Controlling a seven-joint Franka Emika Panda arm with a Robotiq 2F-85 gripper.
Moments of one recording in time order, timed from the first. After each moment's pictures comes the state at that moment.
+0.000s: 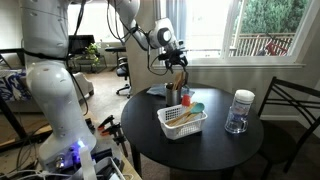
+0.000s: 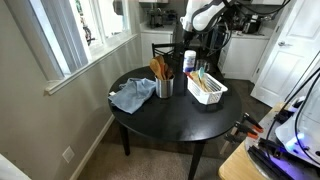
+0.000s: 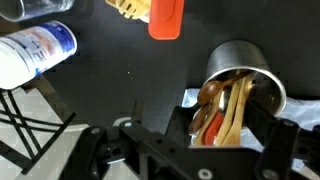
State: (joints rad) arm 0.01 0.29 0.01 -2.01 -0.31 2.61 -0.17
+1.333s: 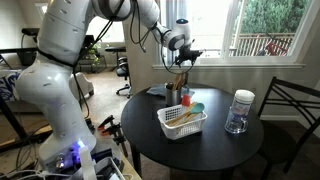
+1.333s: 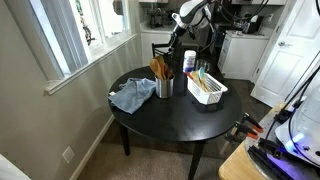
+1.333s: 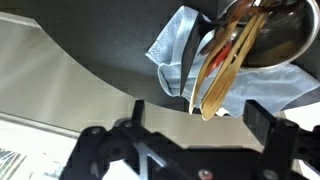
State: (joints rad) arm -0.29 0.56 0.33 -1.67 0.14 2.67 -1.07
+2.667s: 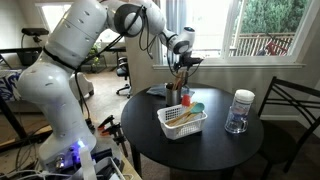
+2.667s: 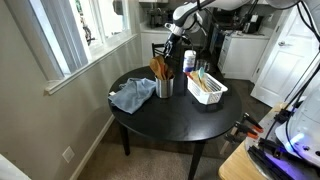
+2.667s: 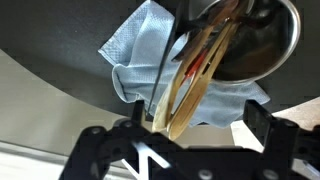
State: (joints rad) arm -0.26 0.75 0.34 -1.43 0.18 2.41 -1.27
